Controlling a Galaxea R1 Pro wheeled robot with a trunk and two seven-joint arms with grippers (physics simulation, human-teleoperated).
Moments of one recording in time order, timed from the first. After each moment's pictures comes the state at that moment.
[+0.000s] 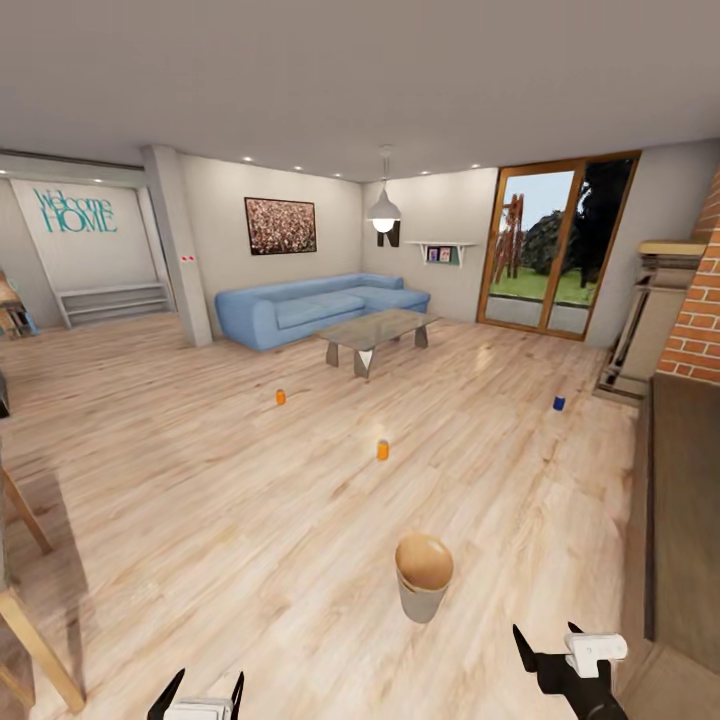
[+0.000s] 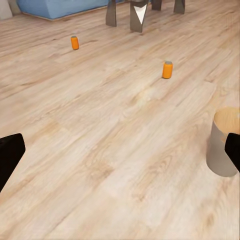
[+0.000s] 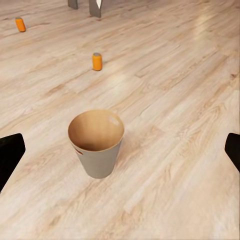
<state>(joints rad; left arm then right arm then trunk) 0.11 0.02 0.00 -0.98 -0.01 -0.48 -0.01 0.02 -0.10 -0.20 -1.12 -0.01 -0.16 0.22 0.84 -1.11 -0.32</state>
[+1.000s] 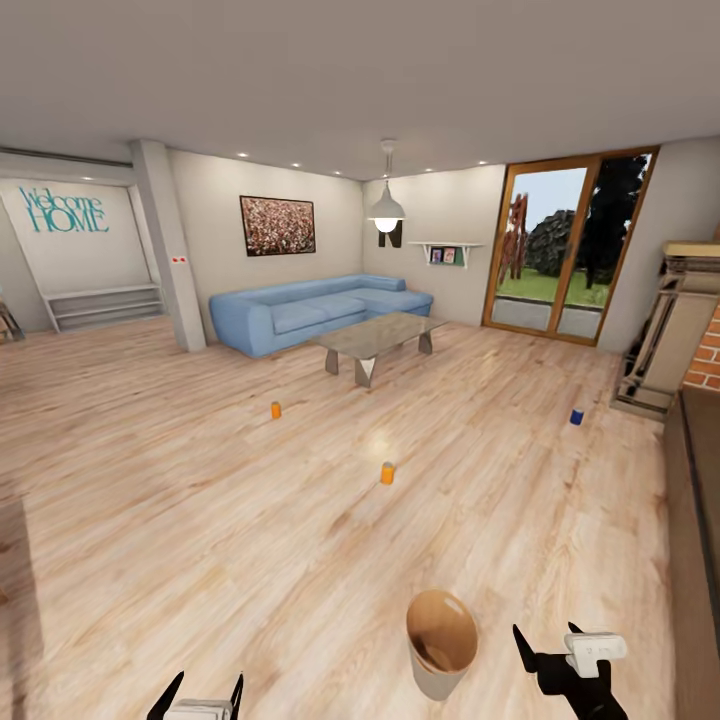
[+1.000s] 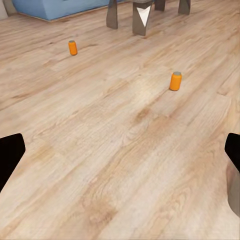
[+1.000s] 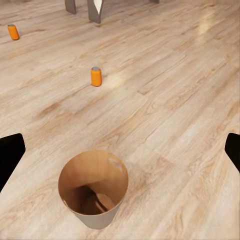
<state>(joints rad) 0.11 0.02 0.00 -0.97 -0.01 -0.48 -0.01 0.02 -0.10 -0.20 -1.12 -0.01 -0.16 0.22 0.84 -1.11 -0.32</state>
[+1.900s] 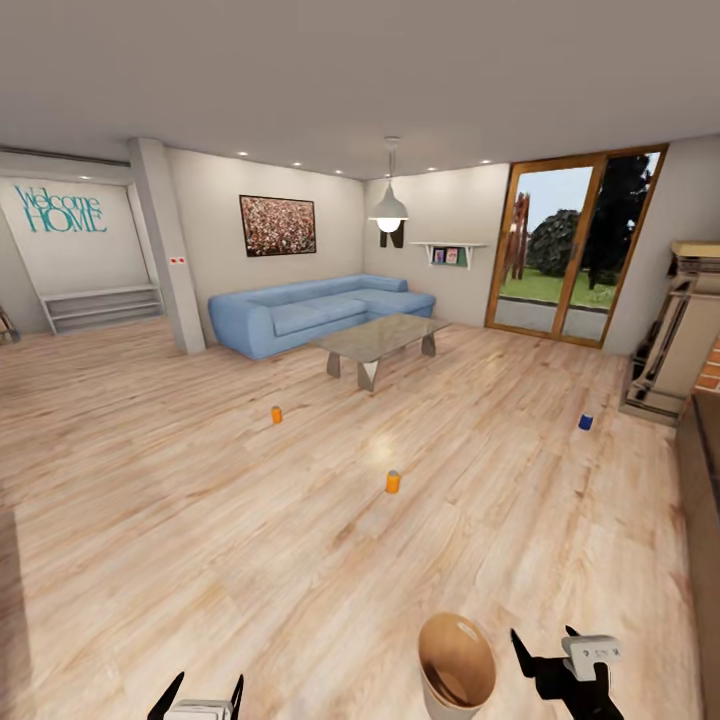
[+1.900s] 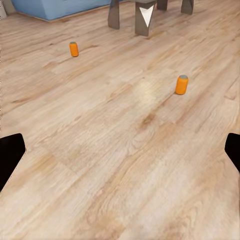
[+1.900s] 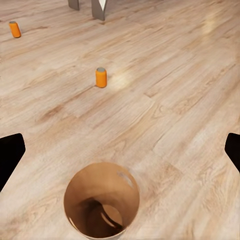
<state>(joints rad) 0.11 0.02 0.00 -0.96 -0.01 -0.48 -0.02 0.02 -0.10 -0.19 -1.11 0.00 -0.16 0.22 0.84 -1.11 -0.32</state>
